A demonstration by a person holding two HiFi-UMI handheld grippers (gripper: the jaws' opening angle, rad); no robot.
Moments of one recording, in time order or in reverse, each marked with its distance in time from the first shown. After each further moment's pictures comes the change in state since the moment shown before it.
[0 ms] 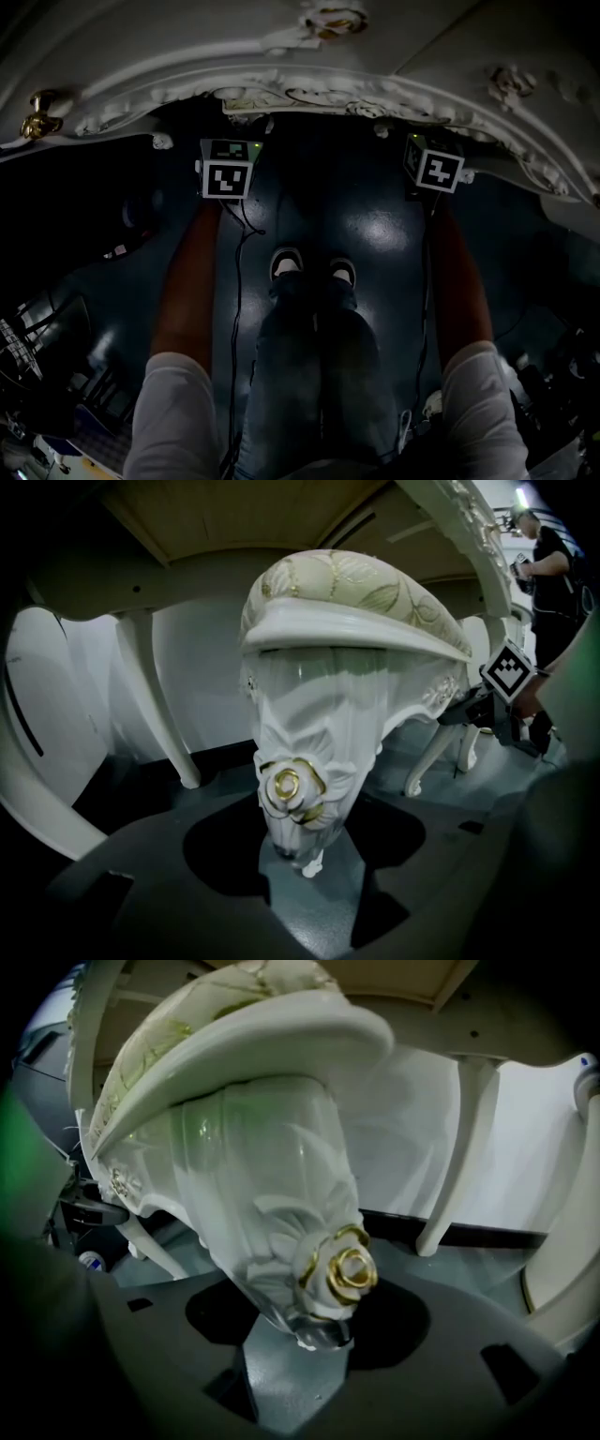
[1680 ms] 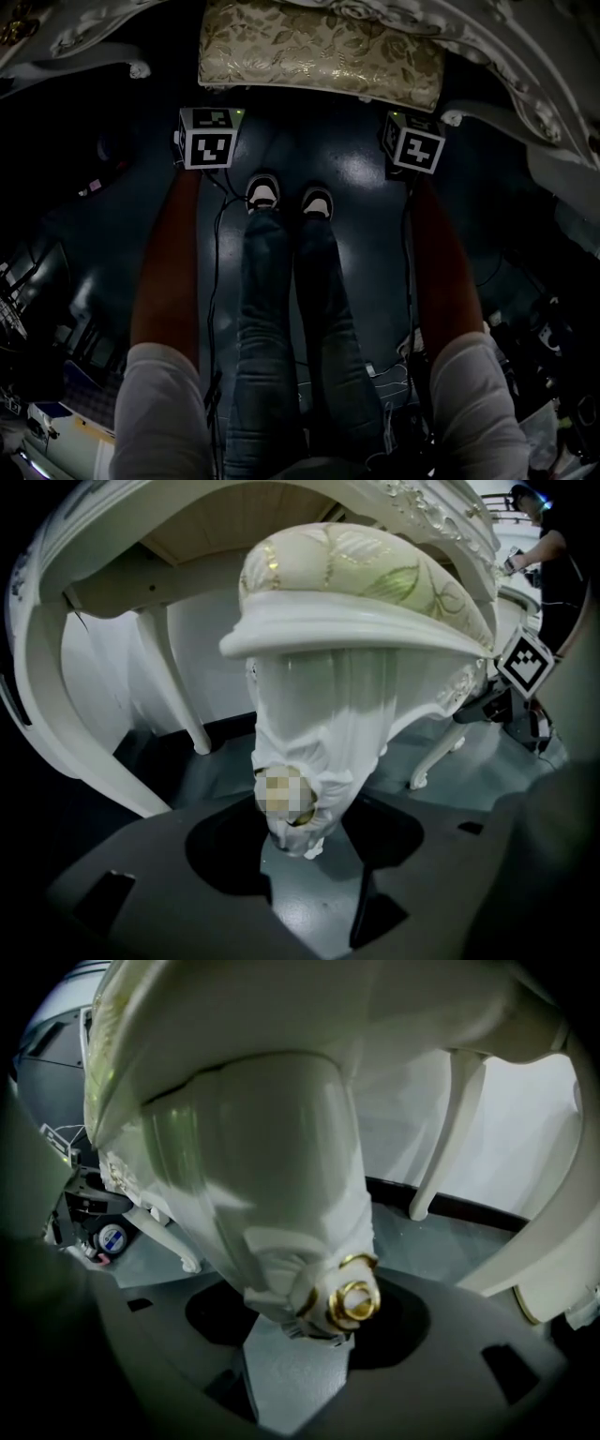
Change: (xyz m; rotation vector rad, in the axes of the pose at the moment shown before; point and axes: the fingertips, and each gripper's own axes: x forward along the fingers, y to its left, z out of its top) left arm -0.071 -0.055 -0.062 -0.033 0.122 0.035; right arm -0.086 0.013 -0.080 -0.036 0.129 0.005
